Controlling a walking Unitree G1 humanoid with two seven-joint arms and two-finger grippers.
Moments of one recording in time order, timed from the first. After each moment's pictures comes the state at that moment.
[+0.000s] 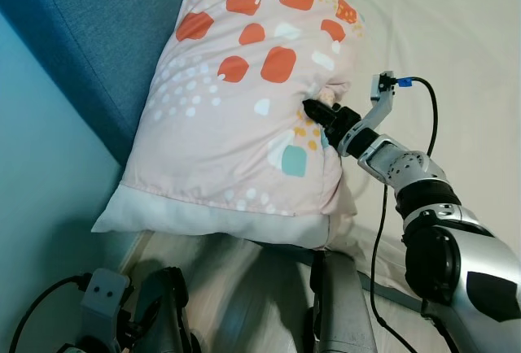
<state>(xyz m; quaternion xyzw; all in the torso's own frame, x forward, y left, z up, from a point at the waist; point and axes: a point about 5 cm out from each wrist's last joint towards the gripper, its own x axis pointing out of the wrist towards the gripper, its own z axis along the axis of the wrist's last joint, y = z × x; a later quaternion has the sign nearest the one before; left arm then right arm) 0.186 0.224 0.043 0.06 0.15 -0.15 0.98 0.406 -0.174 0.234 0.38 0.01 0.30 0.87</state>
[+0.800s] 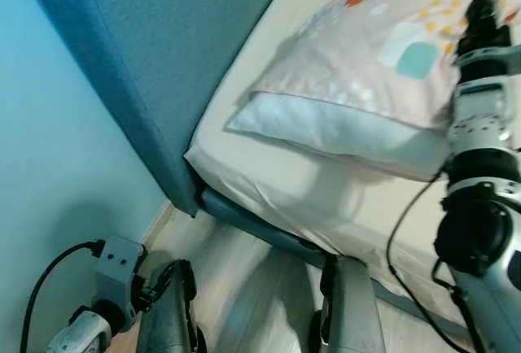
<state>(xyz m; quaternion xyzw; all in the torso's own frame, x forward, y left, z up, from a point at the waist) 0.218 0.206 0.071 0.07 0.09 -0.18 0.98 0.403 -0.252 0.311 0.44 -0.29 0.03 0.85</state>
